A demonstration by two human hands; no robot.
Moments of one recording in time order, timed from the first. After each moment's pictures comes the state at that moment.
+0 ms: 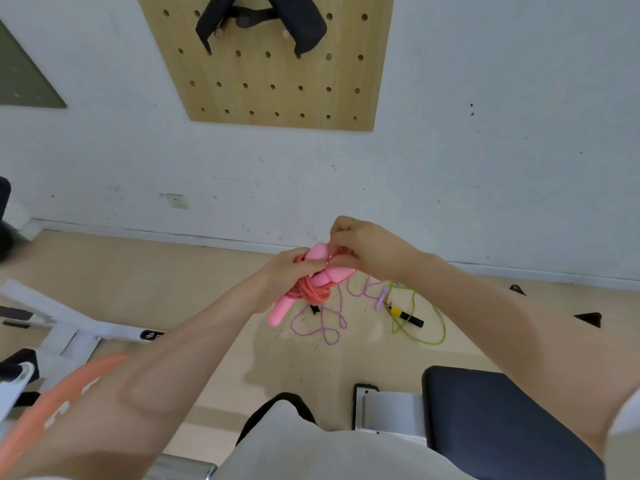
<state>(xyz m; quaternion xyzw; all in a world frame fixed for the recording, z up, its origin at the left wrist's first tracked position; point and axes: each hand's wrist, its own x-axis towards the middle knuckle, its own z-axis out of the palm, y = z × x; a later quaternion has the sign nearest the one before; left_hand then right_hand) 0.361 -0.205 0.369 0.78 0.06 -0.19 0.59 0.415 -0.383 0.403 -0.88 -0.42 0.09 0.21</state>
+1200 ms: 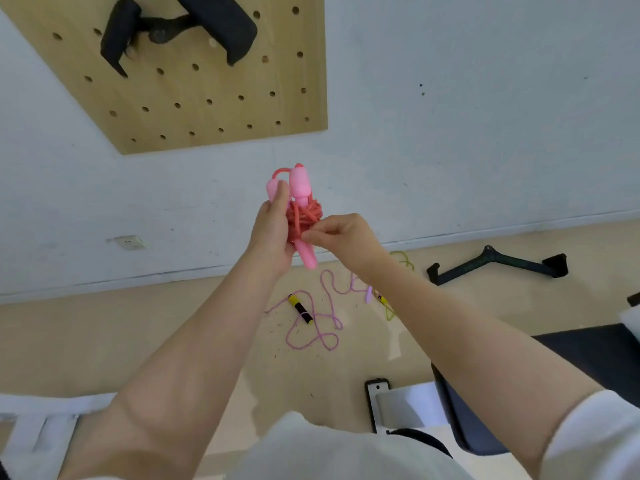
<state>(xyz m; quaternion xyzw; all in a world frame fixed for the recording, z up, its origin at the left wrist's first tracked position) 0.483 -0.221 0.390 0.60 0.14 -0.09 0.78 0.452 -0.342 0.383 -0.78 -0.05 0.06 0.62</state>
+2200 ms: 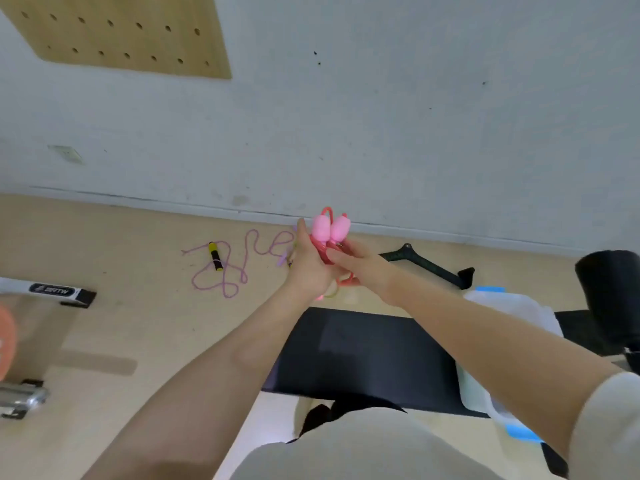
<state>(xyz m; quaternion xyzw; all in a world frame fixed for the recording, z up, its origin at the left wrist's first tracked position) 0.314 -0.690 0.328 0.76 0.15 -0.10 0.62 0.338 -0.809 0.342 -0.73 -0.05 0.35 0.59</state>
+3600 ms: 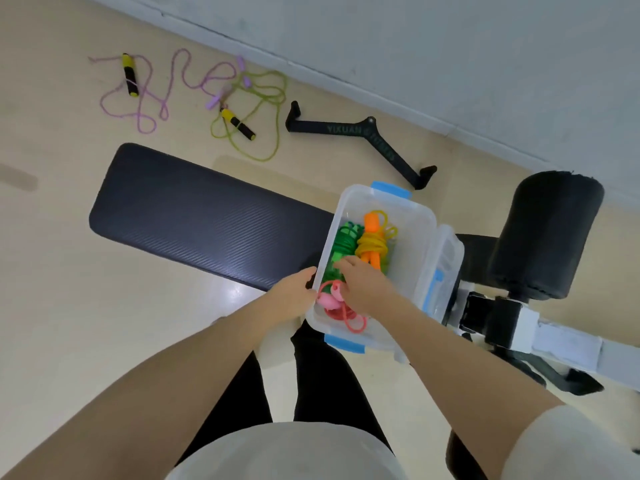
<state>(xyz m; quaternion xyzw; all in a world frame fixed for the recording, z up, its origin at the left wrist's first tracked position) 0.242 -1.029 0.146 0.71 0.25 -0.44 0.50 0.308 -1.176 0.146 -0.87 -0.26 0.41 0.06</state>
